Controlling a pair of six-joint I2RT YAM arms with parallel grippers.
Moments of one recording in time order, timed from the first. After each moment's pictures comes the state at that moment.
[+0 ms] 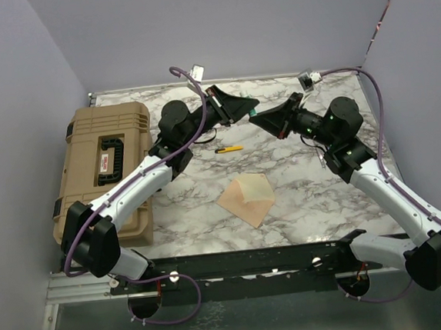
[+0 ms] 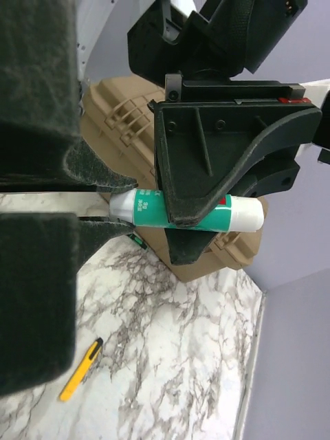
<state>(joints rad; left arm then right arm) -0.63 1.46 1.17 0.54 0.38 -1.00 0.44 1.12 0.97 0.26 -0.55 0.48</state>
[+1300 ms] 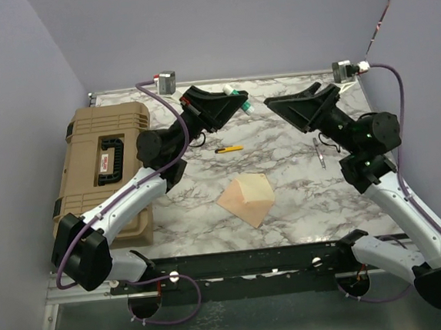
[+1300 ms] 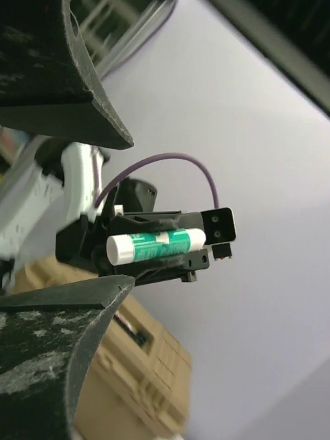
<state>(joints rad) -0.65 1.36 1.05 1.10 0.40 -1.15 0.44 0.99 0.99 0.54 -0.51 1.22</state>
